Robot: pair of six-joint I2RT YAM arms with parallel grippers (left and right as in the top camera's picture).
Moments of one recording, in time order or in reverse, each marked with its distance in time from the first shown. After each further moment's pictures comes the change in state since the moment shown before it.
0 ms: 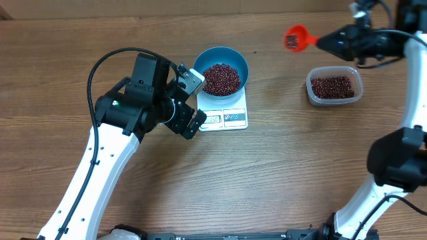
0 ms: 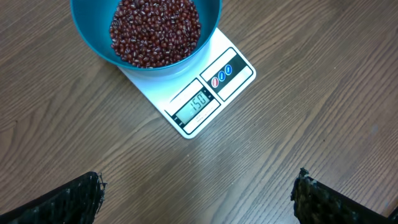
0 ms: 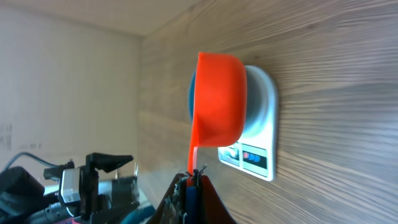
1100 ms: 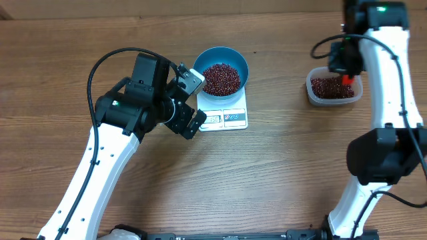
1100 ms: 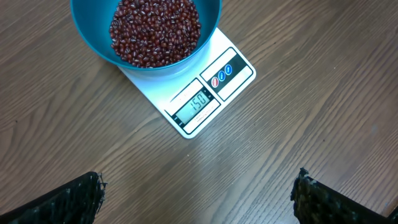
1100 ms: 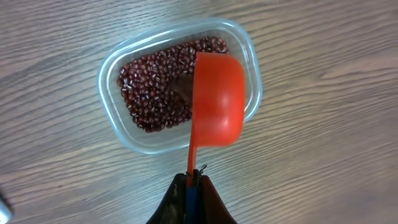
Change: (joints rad) left arm 0.000 0.000 0.000 0.000 0.000 0.000; right arm 0.288 0.015 0.000 -0.035 1.309 0.290
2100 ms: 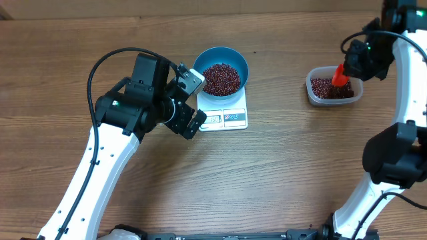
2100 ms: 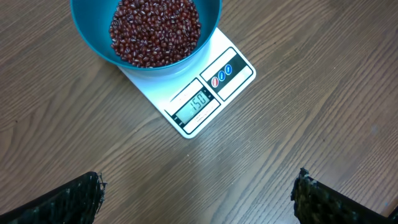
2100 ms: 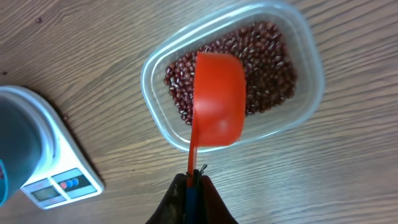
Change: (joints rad) left arm 0.000 0.000 0.000 0.000 0.000 0.000; right arm -0.210 0.004 -0.057 0.058 -0.468 -0.029
